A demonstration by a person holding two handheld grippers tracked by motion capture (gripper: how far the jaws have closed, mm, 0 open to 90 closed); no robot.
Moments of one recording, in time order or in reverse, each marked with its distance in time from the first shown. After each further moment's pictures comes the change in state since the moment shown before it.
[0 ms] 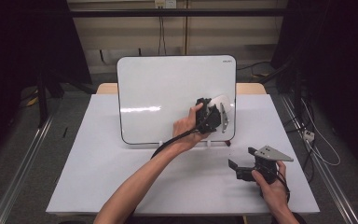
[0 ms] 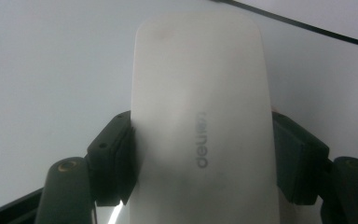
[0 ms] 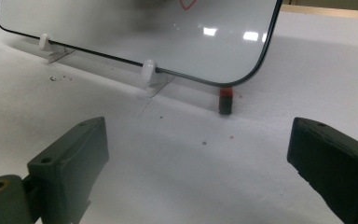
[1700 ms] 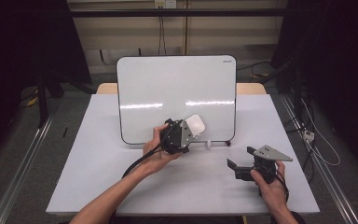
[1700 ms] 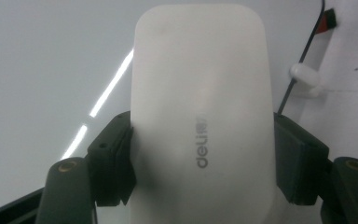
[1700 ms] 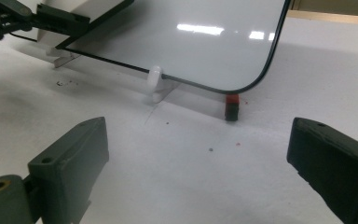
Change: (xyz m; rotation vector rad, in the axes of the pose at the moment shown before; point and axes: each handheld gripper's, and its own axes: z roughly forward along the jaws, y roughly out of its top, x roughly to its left) left arm -0.001 -0.086 -0.069 -0.019 -0.150 -0.261; right arm 0.004 0.003 0.001 -0.014 0.008 0.000
